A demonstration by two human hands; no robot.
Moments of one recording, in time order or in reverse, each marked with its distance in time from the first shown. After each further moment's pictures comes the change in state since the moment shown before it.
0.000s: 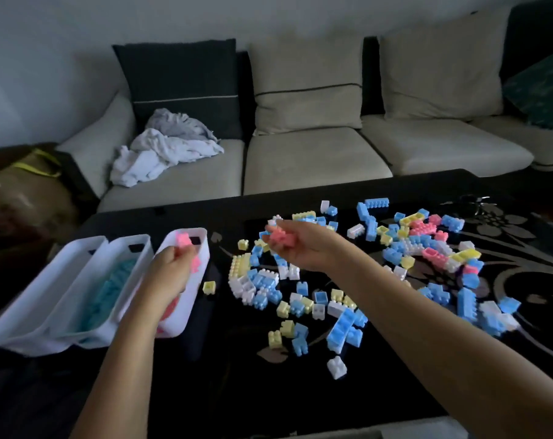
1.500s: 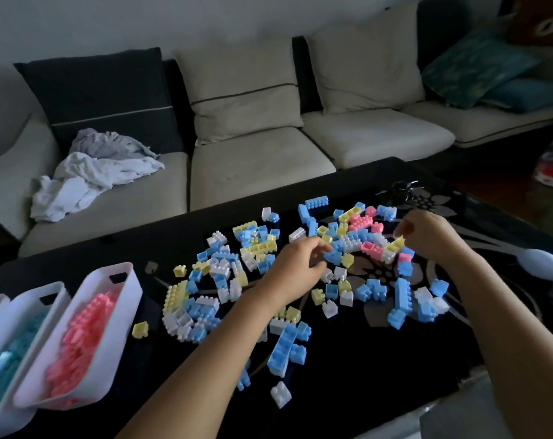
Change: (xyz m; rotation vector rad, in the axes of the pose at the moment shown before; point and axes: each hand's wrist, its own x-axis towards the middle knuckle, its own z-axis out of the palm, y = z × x) left_hand -0.053 0.152 0.192 0.063 -0.587 0.776; right_hand -0.130 -0.096 -0.223 -1.565 1.063 -0.328
